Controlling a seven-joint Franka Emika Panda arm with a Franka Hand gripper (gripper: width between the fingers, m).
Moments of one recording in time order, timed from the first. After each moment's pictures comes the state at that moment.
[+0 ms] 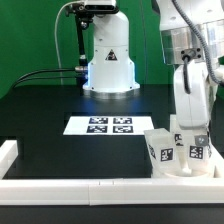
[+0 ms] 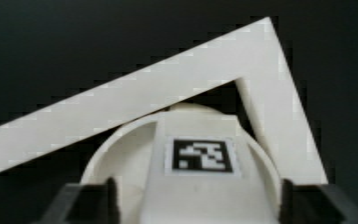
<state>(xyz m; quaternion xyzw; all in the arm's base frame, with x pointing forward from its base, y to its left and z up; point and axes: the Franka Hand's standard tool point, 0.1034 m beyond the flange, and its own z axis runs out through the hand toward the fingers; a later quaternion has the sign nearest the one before) 0.595 0.113 0.079 -0.57 0.82 0.04 0.08</state>
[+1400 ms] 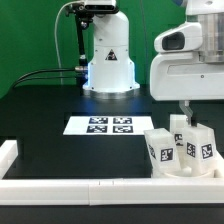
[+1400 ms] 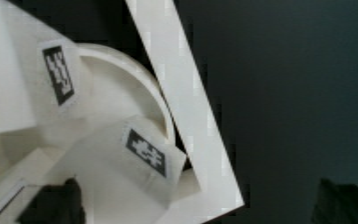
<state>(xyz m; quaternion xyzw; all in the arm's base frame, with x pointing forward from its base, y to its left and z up) 0.589 0.136 0.097 -0.99 0.16 0.00 0.06</state>
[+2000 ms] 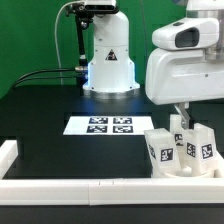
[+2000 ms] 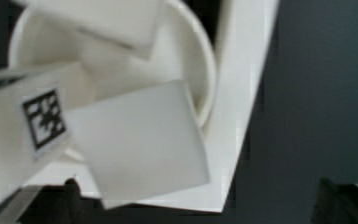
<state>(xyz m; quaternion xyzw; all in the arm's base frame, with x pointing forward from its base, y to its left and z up) 0.594 0.122 0.098 -0.99 -0.14 -0.02 0.01</state>
